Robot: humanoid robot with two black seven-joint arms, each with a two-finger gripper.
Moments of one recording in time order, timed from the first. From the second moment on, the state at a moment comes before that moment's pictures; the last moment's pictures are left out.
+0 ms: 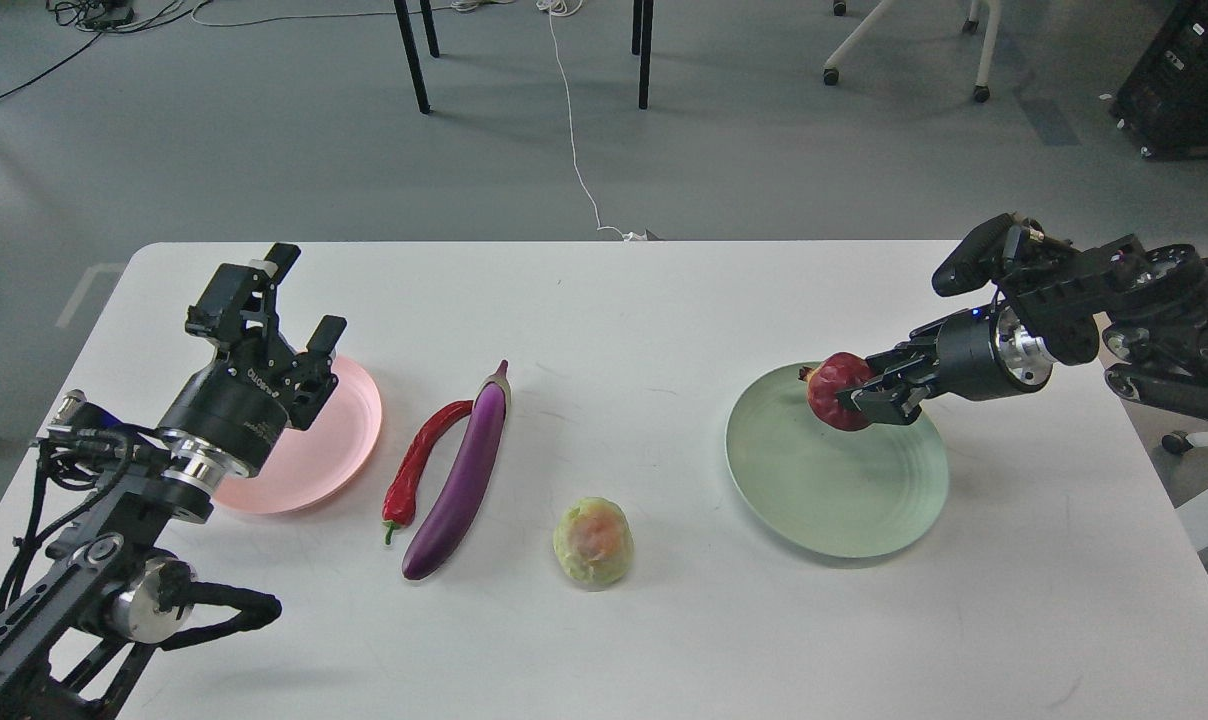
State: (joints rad) left arm -0.01 0.36 -1.25 -1.52 0.81 -0.07 -0.25; right arm 1.48 -0.56 -0.79 1.06 -1.33 0.07 0.49
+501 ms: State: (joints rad) left arm -0.01 0.36 -1.25 -1.52 0.81 -0.07 -0.25; right arm 1.58 -0.55 -0.74 1.24 -1.29 0.07 0.49
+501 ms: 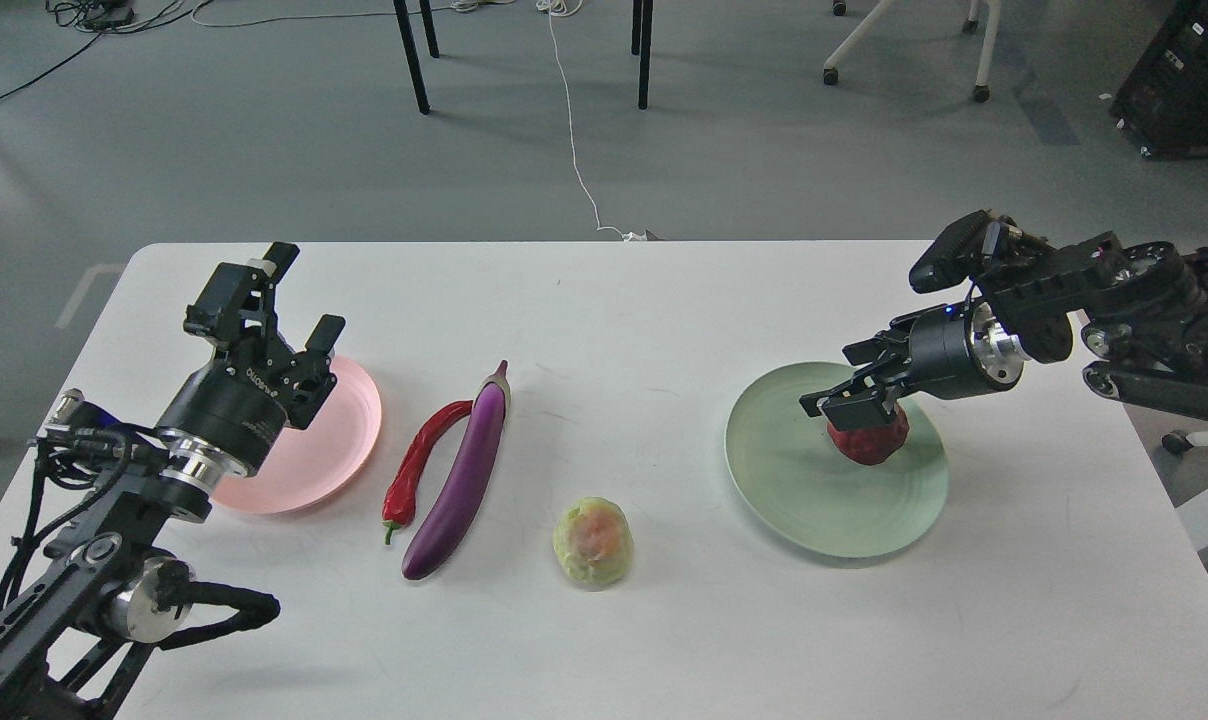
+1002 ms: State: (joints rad) left arm 0.00 0.37 -1.26 -1.53 0.81 -0.07 -0.25; right arm 1.61 -0.23 -0.75 1.33 -1.09 0.05 0.49
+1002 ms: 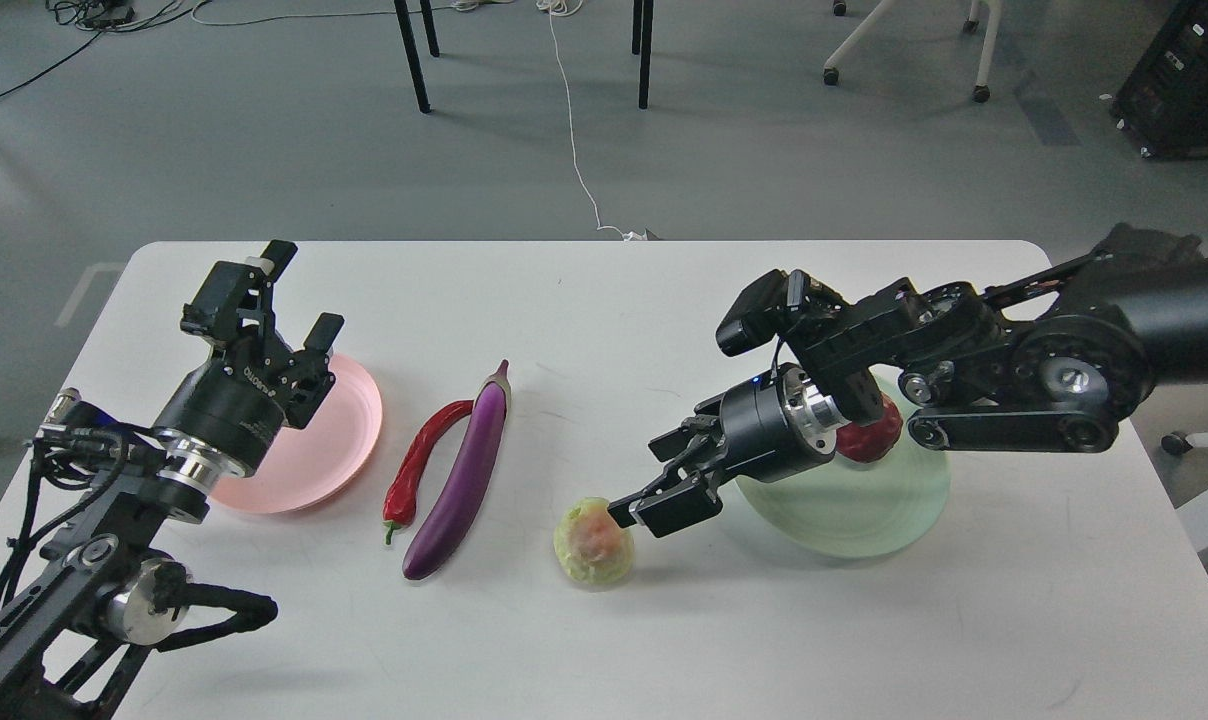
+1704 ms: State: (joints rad) left arm 0.01 0.37 -1.27 -1.53 0.81 -0.07 -0.25; right arm 1.50 -0.01 -0.82 1.12 -1.09 0.01 0.49
